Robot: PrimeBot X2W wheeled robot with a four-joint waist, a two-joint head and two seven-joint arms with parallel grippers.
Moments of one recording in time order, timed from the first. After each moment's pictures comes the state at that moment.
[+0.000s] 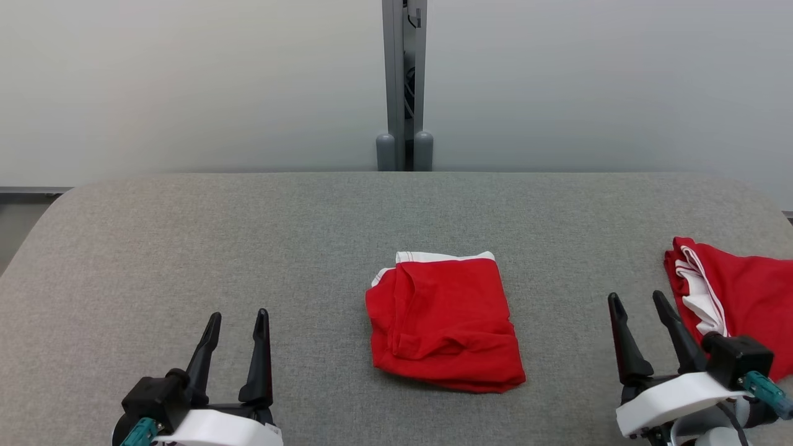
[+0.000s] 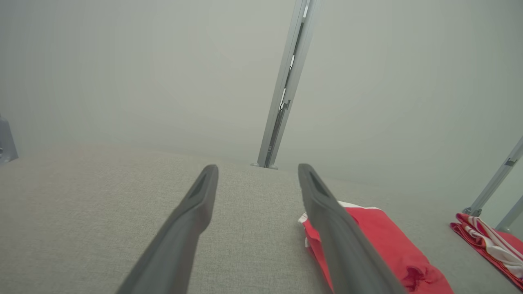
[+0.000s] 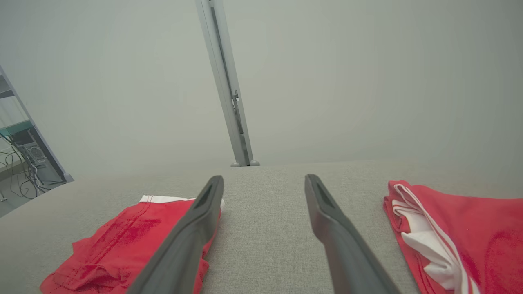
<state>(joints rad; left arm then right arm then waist) 0.01 0.05 -0.12 0.20 -0.36 -0.01 -0.26 -0.12 -0.11 0.09 0.36 0.30 0.13 -0.26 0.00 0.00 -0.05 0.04</state>
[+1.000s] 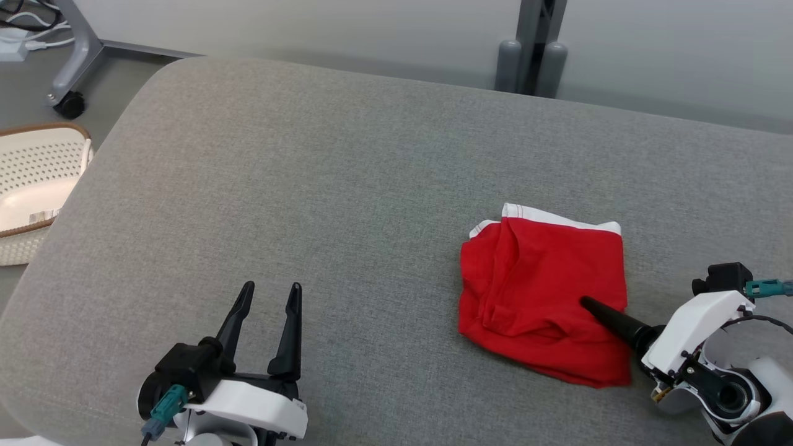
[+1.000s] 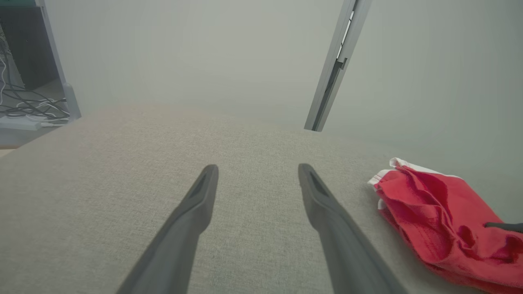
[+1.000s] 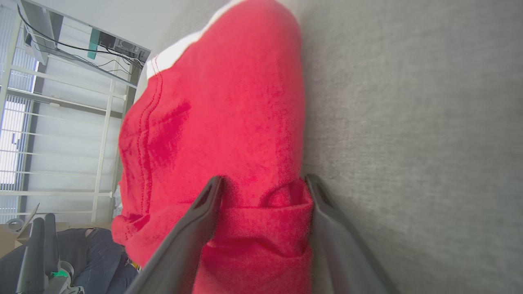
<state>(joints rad) -0.08 0.05 -0.21 0.23 -0.33 -0.02 -0.26 -0.40 -0.39 0.49 0.56 1.35 0.13 0.32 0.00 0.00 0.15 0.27</state>
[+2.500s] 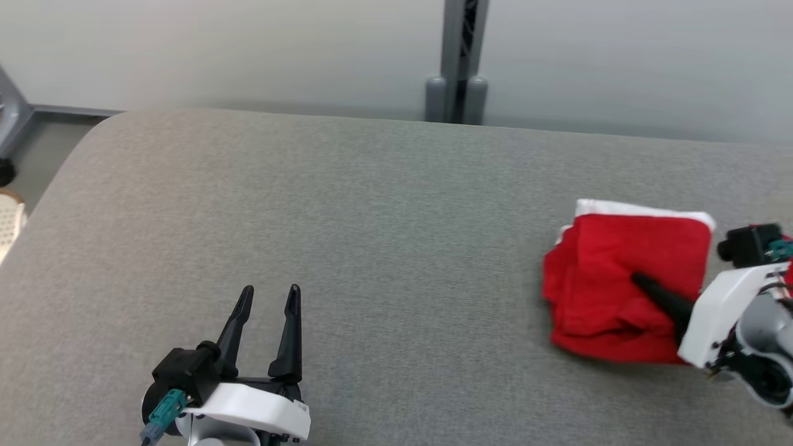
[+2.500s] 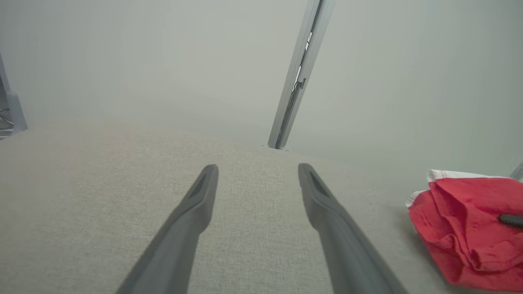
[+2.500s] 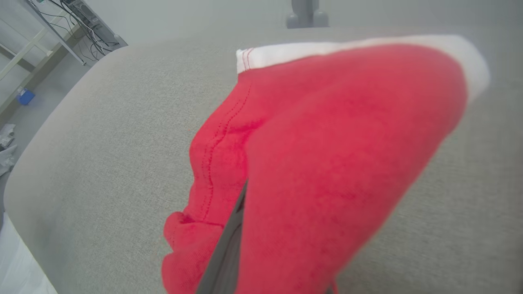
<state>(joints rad) -0.07 0.05 -0.23 0.22 -0.39 0.02 -0.26 -0.60 -0.66 0.95 0.49 1.27 0.13 0.08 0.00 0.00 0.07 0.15</state>
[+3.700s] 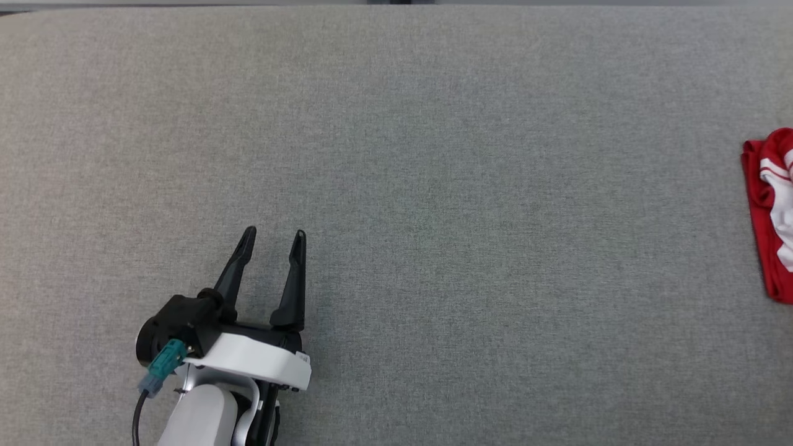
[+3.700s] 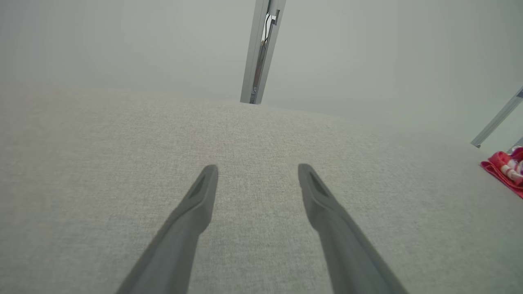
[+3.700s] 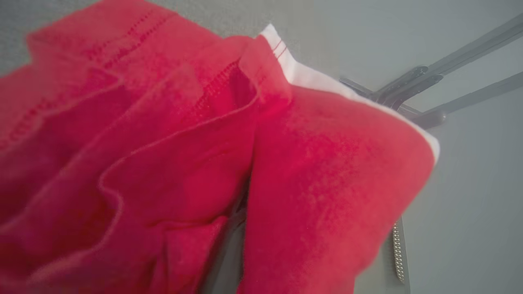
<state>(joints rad) -0.19 0.05 -0.21 0.23 -0.32 -0.02 -0.26 -0.89 -0.80 0.97 1.05 0.86 0.13 0.00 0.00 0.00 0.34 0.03</state>
